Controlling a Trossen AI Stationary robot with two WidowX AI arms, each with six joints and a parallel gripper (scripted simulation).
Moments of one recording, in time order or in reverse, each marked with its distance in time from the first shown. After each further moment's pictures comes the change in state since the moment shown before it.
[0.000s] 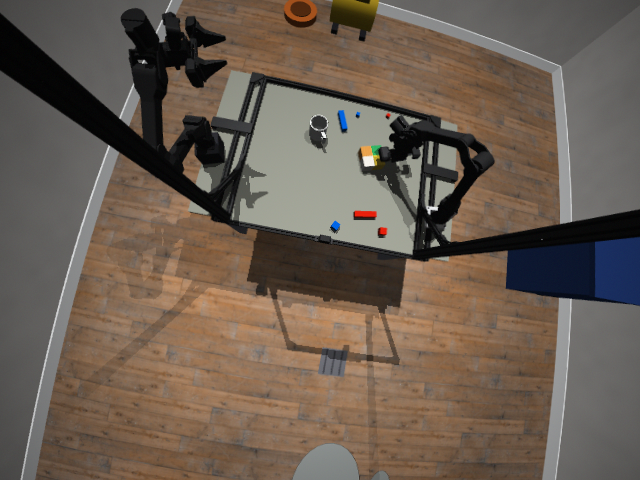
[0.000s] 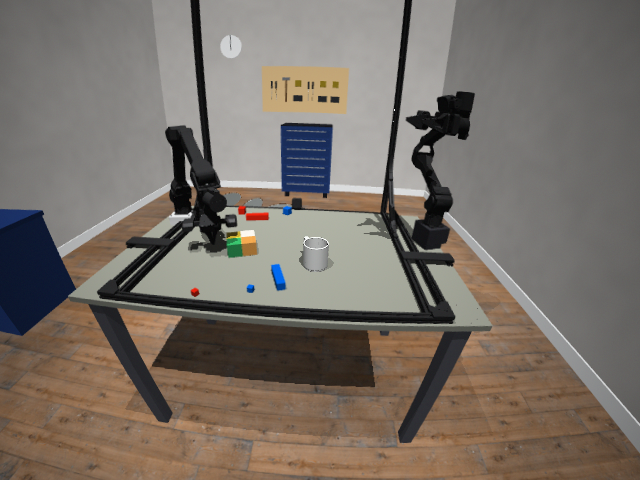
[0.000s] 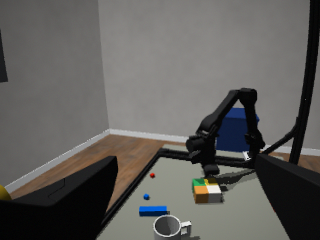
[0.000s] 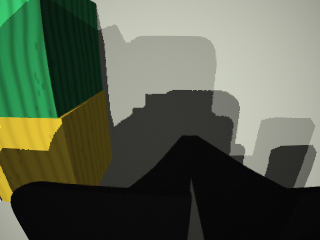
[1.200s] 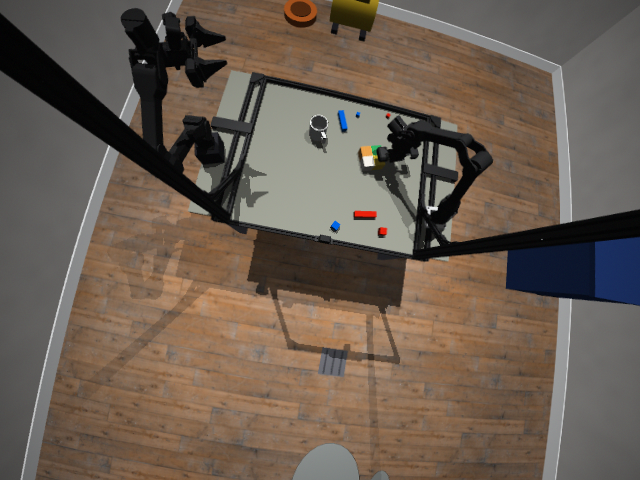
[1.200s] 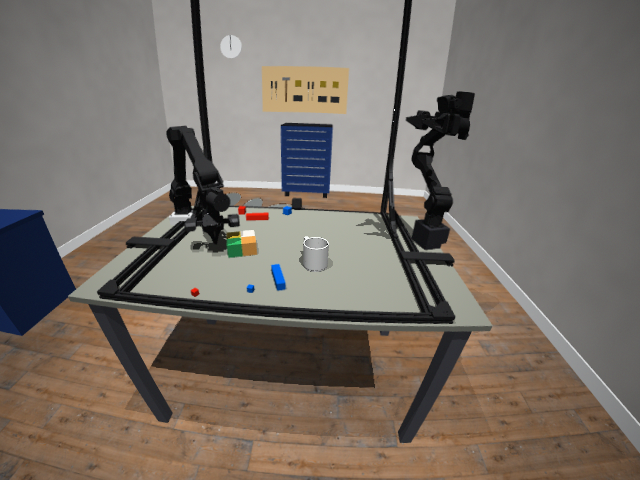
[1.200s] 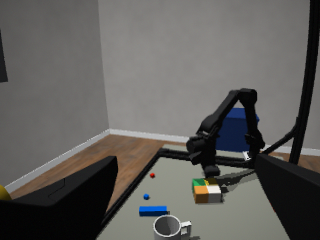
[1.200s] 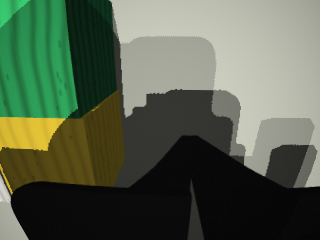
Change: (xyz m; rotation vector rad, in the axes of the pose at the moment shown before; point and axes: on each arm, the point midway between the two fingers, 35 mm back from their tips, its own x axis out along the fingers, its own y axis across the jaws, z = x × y) left arm 0.000 0.000 0.000 0.000 0.000 0.000; right arm 0.000 0.009 0.000 0.000 0.000 0.000
